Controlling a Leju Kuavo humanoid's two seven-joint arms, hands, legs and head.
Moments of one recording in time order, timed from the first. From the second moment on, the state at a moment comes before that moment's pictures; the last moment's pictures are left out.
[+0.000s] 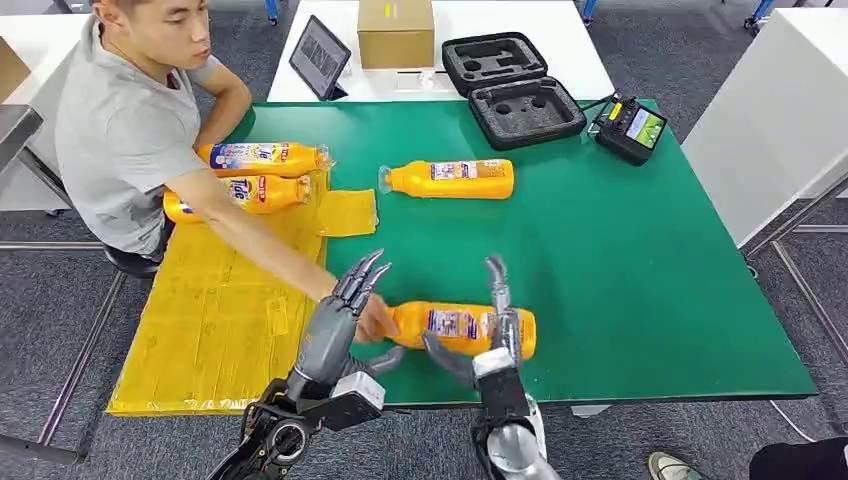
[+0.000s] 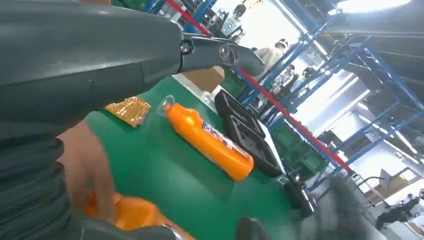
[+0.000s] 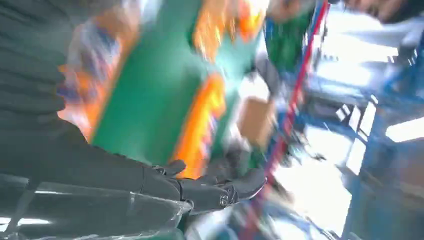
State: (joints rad) left arm -0.16 -0.14 -0.45 -1.29 -0.52 0.41 -0.64; right arm -0.05 0.12 0.26 -1.31 0.25 -0.67 -0.70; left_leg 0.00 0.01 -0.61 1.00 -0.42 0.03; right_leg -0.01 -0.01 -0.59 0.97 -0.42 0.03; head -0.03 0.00
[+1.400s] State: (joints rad) left arm -0.16 -0.15 -0.50 -1.27 -0.45 0.37 -0.70; right arm -0.15 0.03 0.21 -1.08 1.10 -0.59 -0.29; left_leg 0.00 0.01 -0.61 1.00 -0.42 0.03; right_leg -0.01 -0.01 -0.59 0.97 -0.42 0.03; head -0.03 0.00
